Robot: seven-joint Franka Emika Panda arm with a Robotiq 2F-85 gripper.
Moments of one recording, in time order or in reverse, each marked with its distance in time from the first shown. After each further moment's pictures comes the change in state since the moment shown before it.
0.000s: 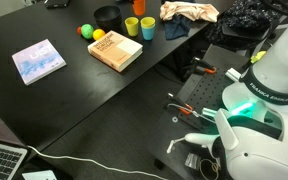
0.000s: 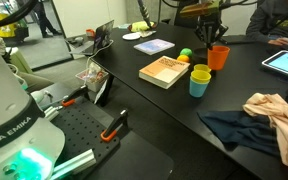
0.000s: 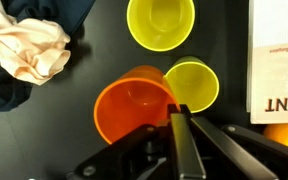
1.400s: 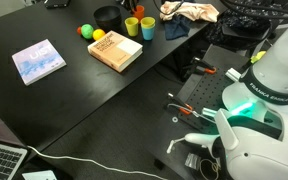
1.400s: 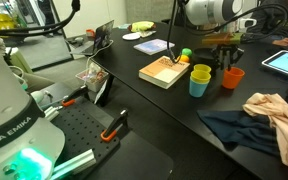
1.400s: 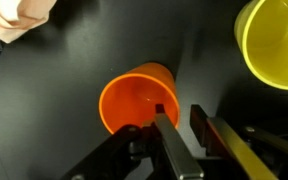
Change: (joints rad) arm -0.114 0.439 0.013 0.484 0.062 -0.017 -0.128
